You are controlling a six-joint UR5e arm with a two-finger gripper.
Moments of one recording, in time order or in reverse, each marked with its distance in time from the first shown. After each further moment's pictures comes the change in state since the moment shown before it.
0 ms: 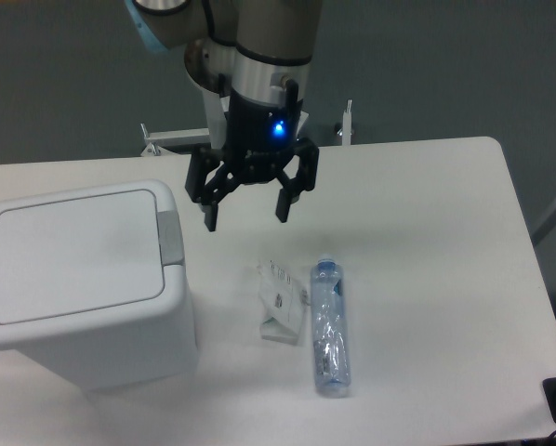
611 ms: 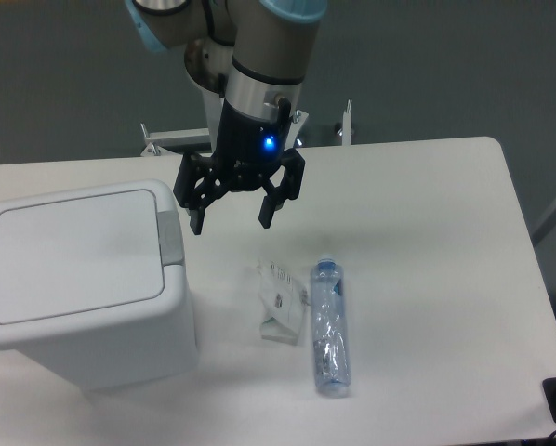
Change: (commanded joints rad) arm -0.012 -0.009 -0.012 0.008 -0.005 0.000
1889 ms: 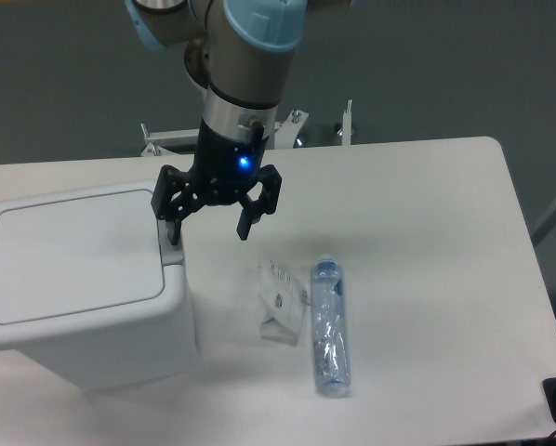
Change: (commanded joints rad) arm -0.041 -0.017 -0.012 0.017 0.002 0.005
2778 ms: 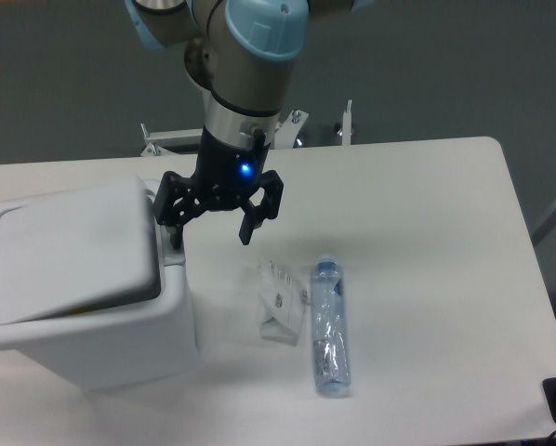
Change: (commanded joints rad) arm 0.000 -0.014 0.002 0.026 0.003 -0.005
